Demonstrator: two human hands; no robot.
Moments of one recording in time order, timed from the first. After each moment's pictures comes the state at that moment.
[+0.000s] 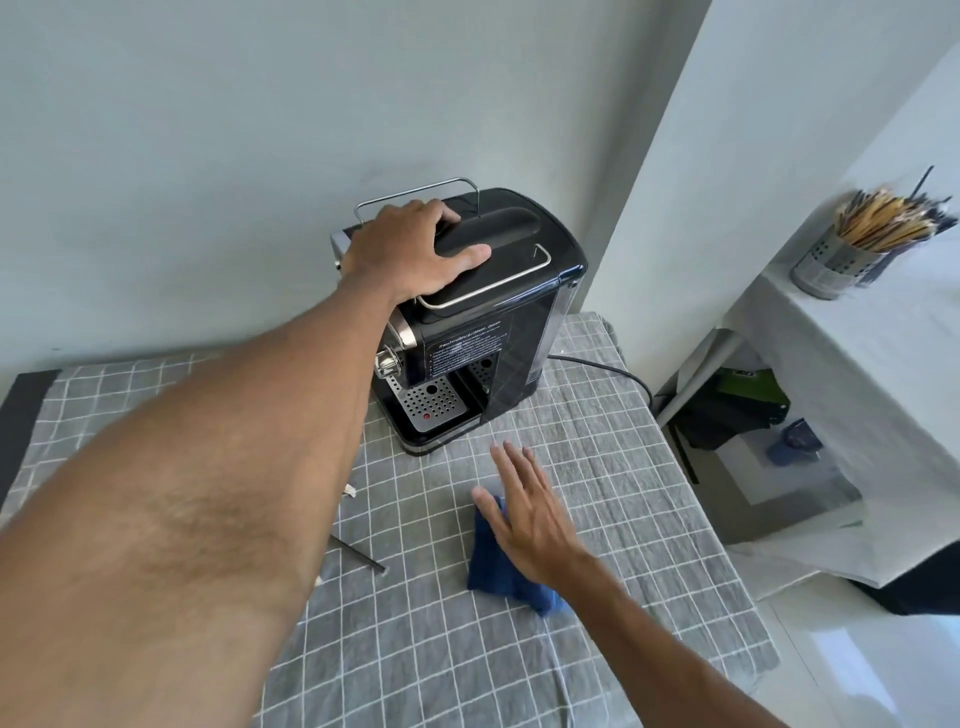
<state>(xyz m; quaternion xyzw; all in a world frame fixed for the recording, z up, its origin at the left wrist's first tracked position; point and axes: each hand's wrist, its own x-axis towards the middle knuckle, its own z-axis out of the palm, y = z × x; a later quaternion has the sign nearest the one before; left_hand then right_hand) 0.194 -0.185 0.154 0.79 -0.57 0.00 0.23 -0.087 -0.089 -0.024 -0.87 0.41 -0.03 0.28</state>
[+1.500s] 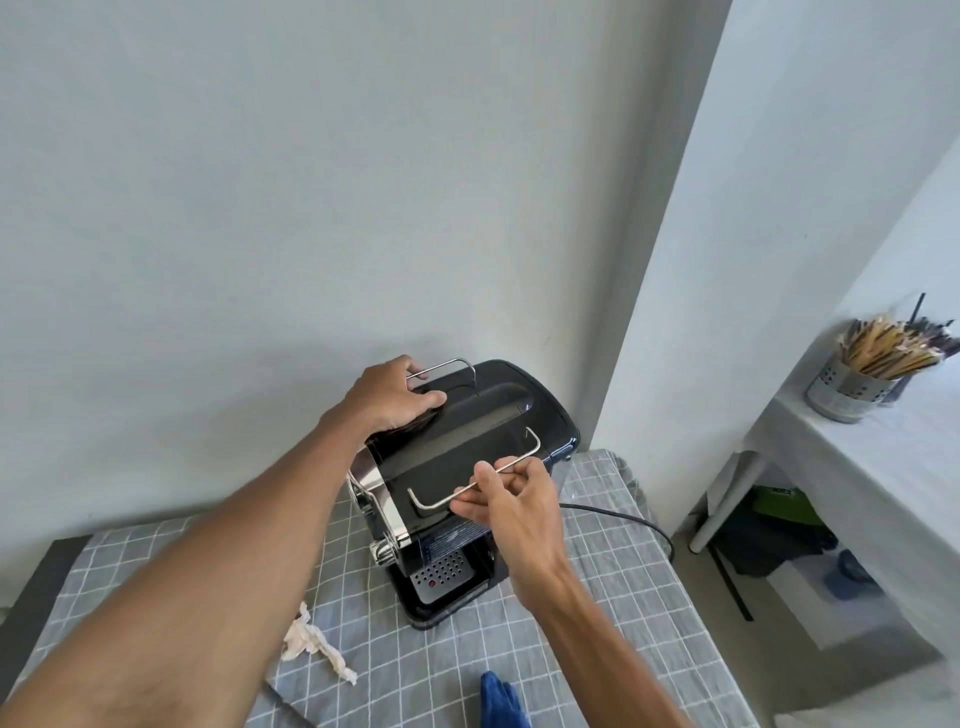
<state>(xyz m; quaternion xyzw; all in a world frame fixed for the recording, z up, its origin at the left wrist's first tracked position) 0.244 -0.229 0.183 0.84 -0.46 -0.19 0.22 0.012 -0.180 0.160 -0.44 0.42 -0.39 0.69</state>
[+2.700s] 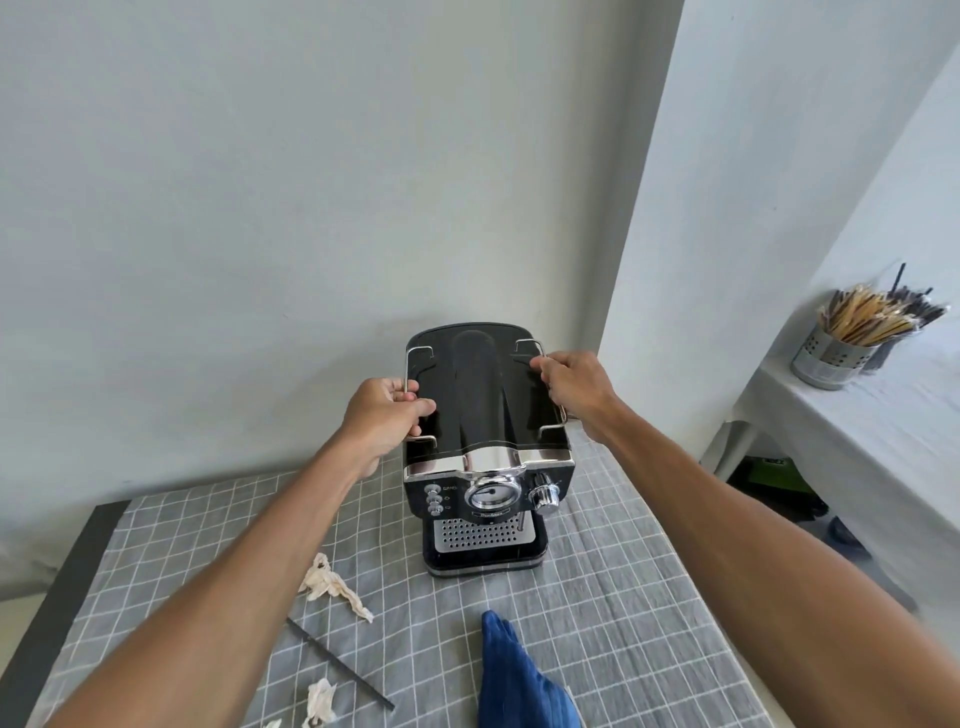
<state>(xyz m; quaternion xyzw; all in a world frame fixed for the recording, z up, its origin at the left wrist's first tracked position) 0.175 -0.146 0.187 0.76 -0.29 -0.31 0.49 -0.031 -0.297 0.196 -0.66 0.50 -0.28 0.49</state>
